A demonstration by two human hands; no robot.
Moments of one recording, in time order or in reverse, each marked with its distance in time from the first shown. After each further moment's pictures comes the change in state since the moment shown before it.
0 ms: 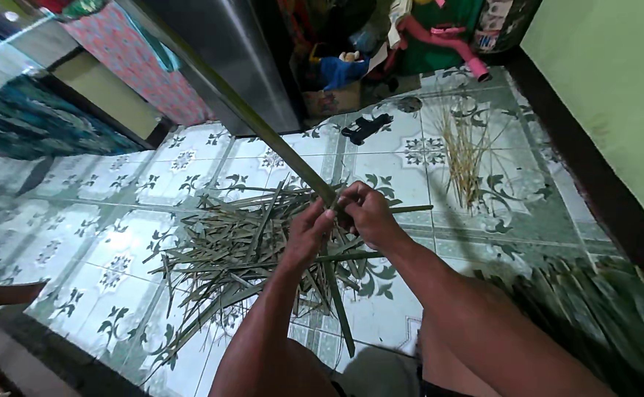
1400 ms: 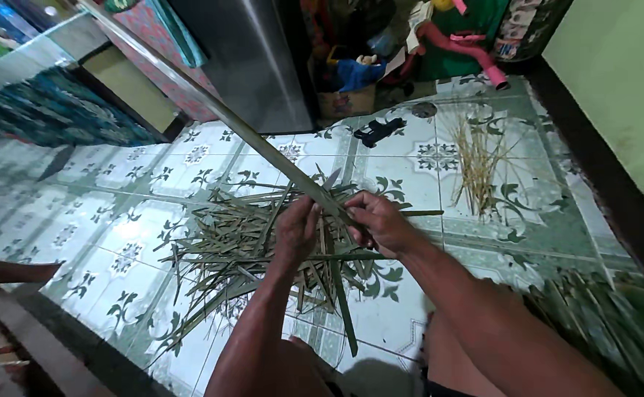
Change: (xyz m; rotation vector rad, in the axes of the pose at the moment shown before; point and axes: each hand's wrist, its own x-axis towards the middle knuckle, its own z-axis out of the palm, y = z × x) left_hand -0.017 0.003 -0.031 0.789 0.296 0.451; right_hand -0.020 -0.014 0.000 0.186 -0.281 0.186
